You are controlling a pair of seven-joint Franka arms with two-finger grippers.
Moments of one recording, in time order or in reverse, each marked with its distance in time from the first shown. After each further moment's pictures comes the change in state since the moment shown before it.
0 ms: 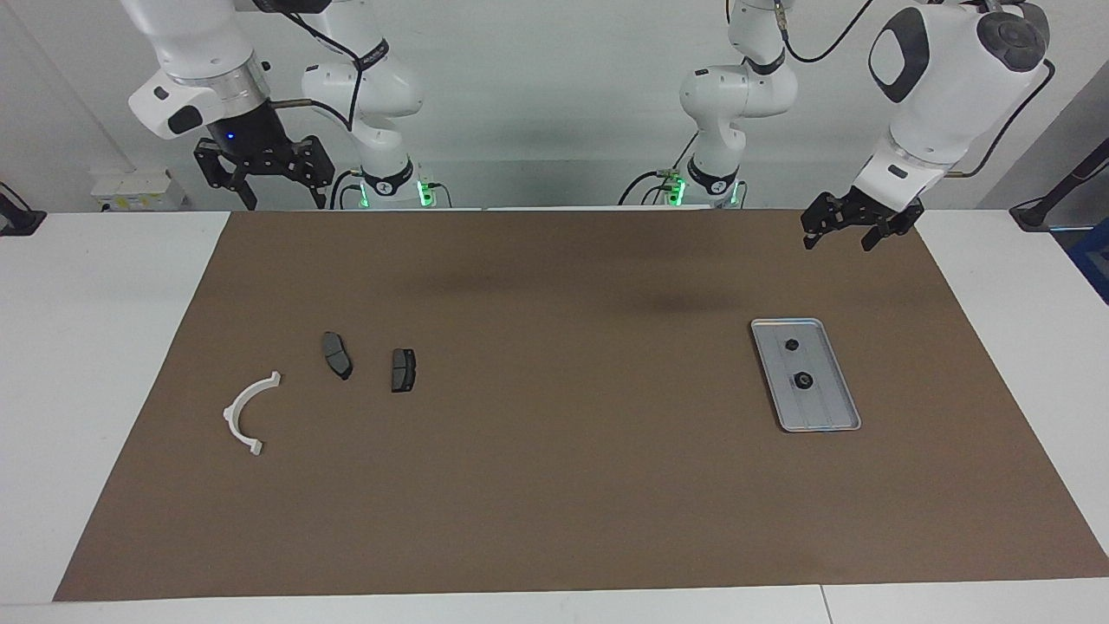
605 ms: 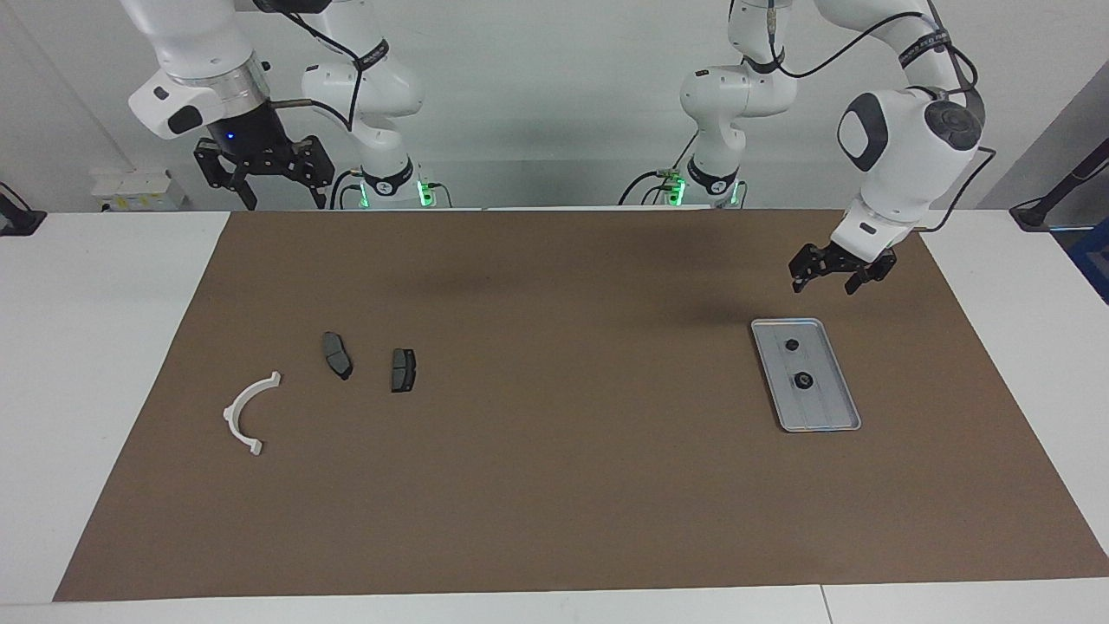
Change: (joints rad) left arm 0.029 -0.013 0.010 -0.361 0.001 0.408 0.062; right arm 0.000 0.000 0.000 0.000 0.000 0.000 0.000
